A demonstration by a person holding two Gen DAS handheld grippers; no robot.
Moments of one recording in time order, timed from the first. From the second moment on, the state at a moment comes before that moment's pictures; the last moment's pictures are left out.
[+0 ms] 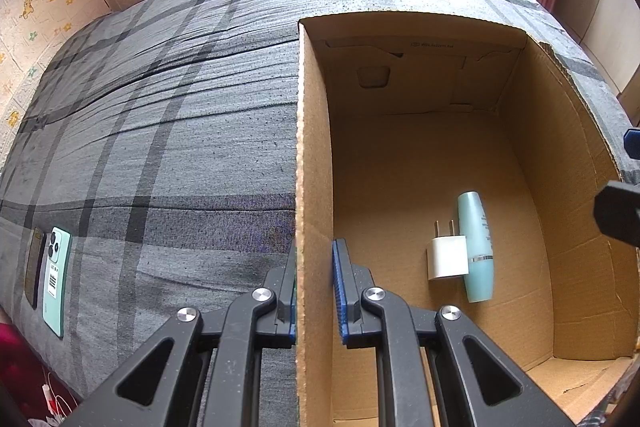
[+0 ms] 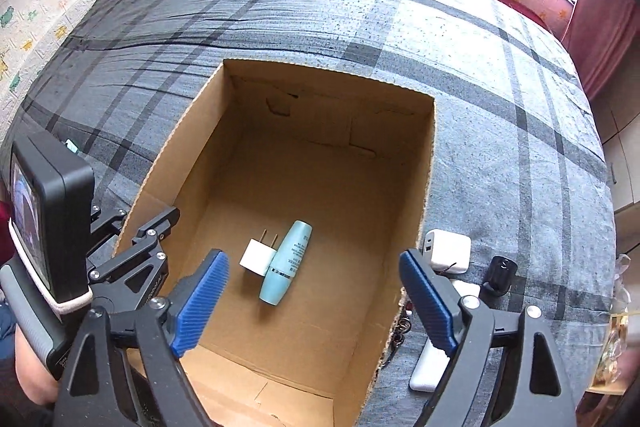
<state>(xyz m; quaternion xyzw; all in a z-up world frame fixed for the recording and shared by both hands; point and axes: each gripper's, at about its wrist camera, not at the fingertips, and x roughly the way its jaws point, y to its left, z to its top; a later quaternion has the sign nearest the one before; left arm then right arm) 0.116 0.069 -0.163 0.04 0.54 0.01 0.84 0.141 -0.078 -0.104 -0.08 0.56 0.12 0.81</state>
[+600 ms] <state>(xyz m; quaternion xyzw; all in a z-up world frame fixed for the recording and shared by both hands) 0.117 0.068 -0.163 0.04 0.54 0.01 0.84 0.161 -0.182 -0.092 -0.05 0.56 0.04 0.83</state>
